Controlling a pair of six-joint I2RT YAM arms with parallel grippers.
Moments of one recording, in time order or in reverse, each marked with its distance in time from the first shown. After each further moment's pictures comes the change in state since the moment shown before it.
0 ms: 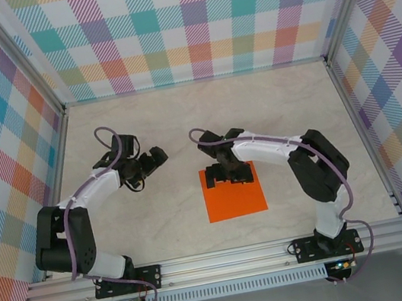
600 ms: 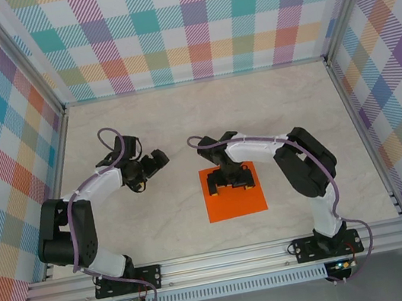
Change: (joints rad) left arm 0.000 0.049 -0.005 0.006 0.002 0.002; right arm -0.003 0.095 0.015 -0.029 -0.034 -0.033
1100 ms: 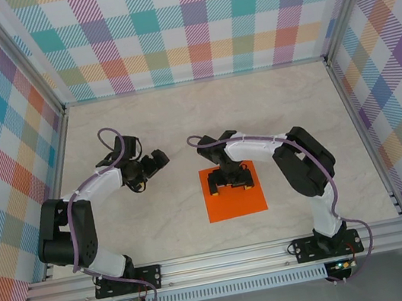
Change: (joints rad) left arm 0.000 0.000 0.000 0.000 0.006 0.001; right arm -0.005 0.016 0.015 -0.018 -0.006 0.000
